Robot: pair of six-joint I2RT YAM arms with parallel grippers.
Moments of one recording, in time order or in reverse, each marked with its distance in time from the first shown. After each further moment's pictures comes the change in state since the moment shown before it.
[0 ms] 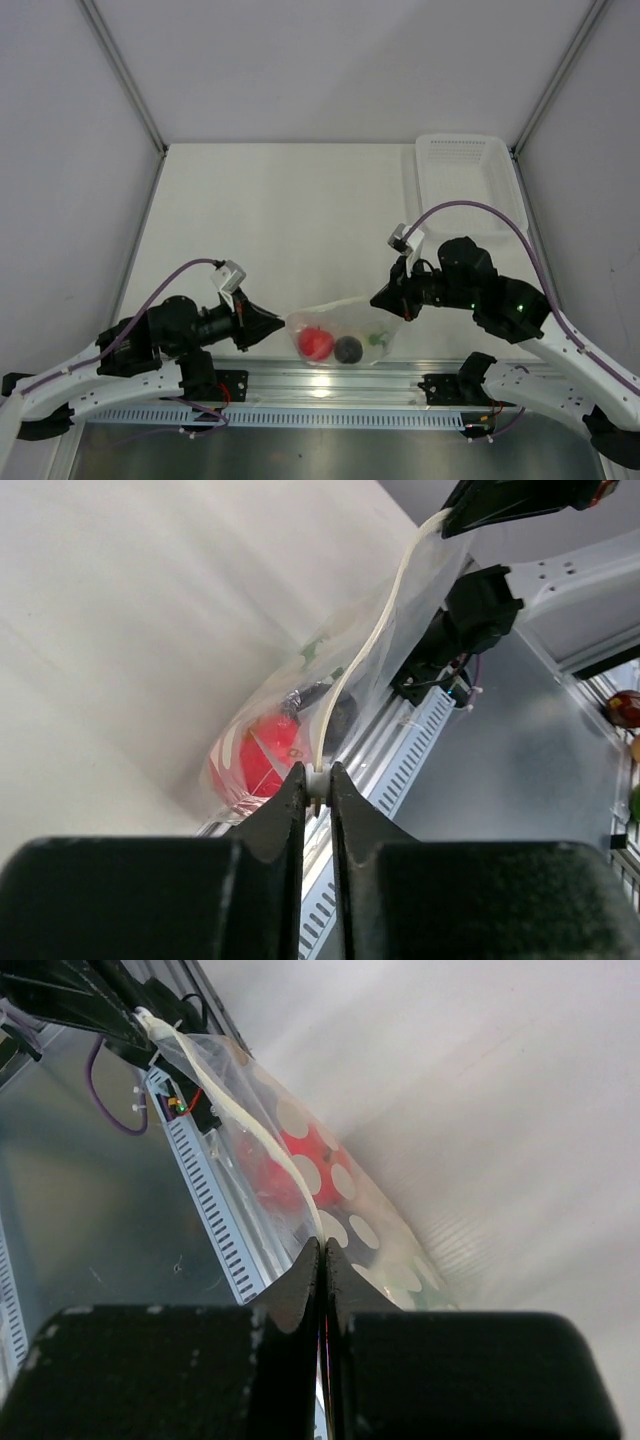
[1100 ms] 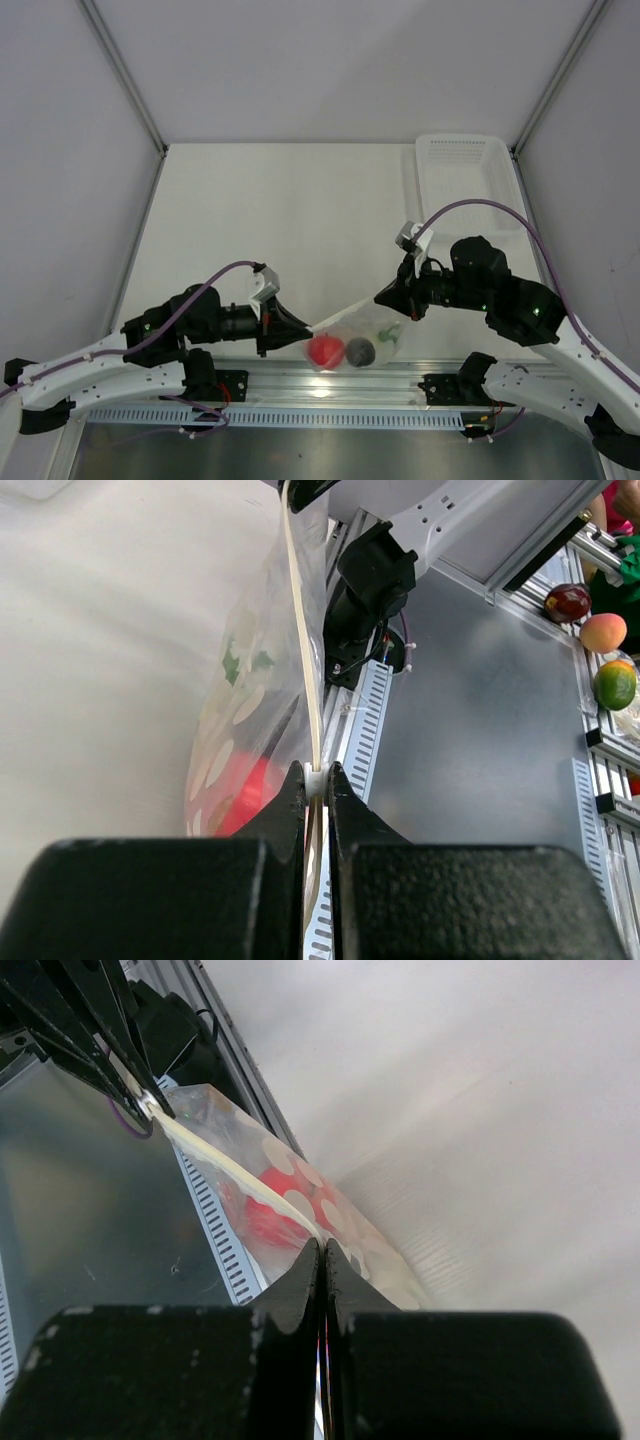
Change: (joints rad) left arm 0.000 0.196 0.010 0.256 0.300 0.211; right arm 0.008 -0.006 0.063 -0.031 0.011 -0.043
